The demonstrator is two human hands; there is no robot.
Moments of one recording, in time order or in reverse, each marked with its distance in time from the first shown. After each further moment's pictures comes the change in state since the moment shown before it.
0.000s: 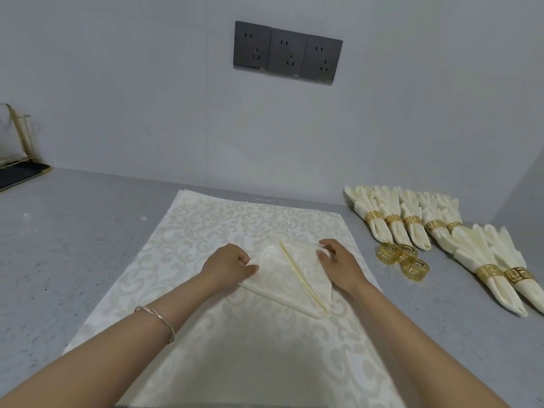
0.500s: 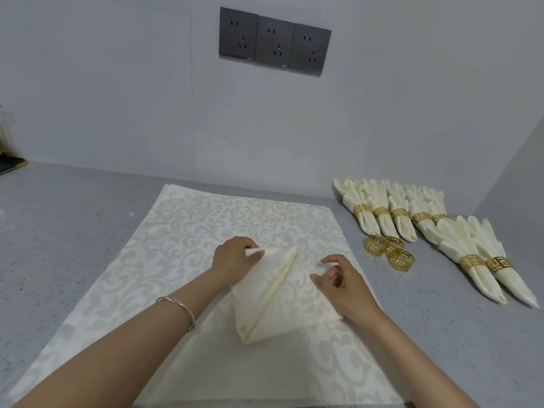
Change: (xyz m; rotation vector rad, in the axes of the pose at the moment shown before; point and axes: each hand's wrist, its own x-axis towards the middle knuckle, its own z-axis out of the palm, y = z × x) left_hand 0.017 0.020 0.028 0.044 0.078 0.056; right_hand -0.077 -0.005 -0.014 0.226 0.026 0.013
